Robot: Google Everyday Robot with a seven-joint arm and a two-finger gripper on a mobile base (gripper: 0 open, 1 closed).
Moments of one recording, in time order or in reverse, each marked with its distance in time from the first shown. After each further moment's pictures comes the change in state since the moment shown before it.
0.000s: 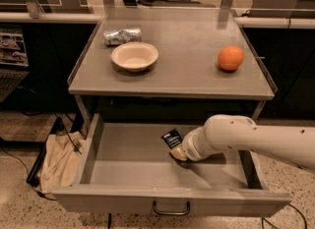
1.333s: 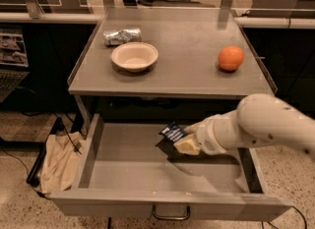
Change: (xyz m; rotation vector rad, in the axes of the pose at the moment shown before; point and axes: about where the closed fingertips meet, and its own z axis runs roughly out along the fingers) arm -0.043 0.037 -0.115 -0.088 -0.155 -0.071
